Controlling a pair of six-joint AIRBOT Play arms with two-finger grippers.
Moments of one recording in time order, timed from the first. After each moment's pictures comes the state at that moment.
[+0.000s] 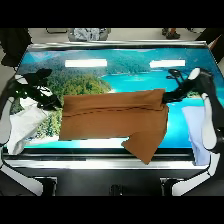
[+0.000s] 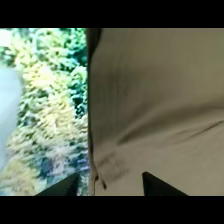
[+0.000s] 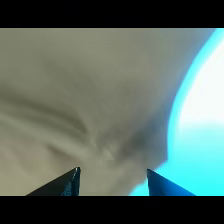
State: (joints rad) left arm 0.22 -1.87 1.71 1.14 -1.56 -1.39; right arm -0.19 -1.81 1.71 -1.34 1.39 1.10
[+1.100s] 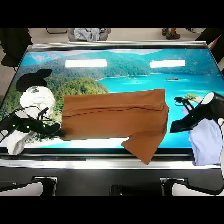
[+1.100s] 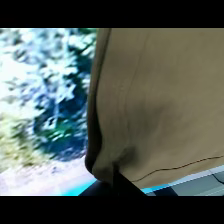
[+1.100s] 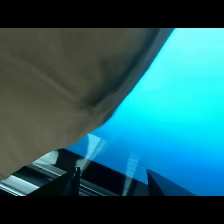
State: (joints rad) left arm 0.26 -1.43 0.82 1.06 -1.23 -1.28; right arm -0.31 -1.43 1.08 -1.35 1.46 0.92
